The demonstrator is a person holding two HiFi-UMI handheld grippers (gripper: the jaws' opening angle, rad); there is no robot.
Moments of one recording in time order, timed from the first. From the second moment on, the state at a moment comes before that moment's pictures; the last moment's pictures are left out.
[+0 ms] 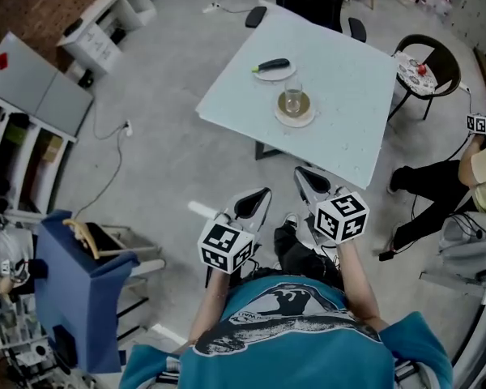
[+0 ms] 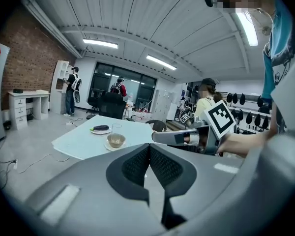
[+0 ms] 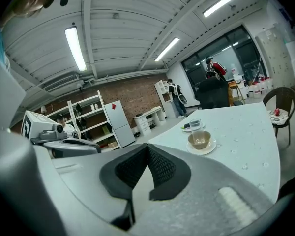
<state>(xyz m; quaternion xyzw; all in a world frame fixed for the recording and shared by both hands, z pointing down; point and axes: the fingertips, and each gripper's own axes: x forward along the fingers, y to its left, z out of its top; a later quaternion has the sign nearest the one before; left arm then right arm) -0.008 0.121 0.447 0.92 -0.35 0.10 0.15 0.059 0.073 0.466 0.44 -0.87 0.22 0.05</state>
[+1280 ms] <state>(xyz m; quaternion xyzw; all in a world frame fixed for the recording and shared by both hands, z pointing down) 0.009 -0.007 0.462 0.90 -0.38 0.18 0.15 0.092 -0.065 0.511 0.43 -0.86 0.28 0.04</state>
